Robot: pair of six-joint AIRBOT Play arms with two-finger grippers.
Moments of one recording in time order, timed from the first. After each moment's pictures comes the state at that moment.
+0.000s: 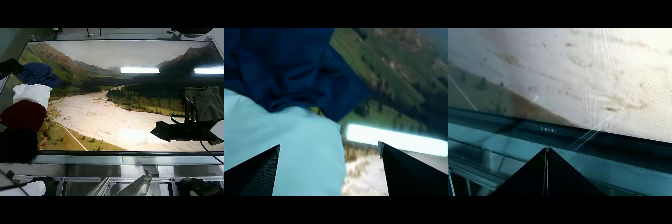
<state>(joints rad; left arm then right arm) 0.38 -1.52 1.57 1.20 -0.94 -1.24 0.24 -0.76 0.64 -0.98 1.11 1.77</state>
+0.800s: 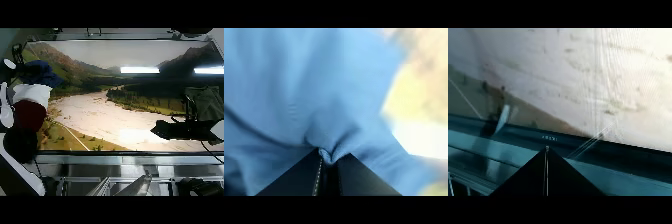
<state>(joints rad) 0.30 -2.09 2.08 1.19 -0.84 -1.21 0.24 -0.76 0.64 -0.99 1.07 1.76</state>
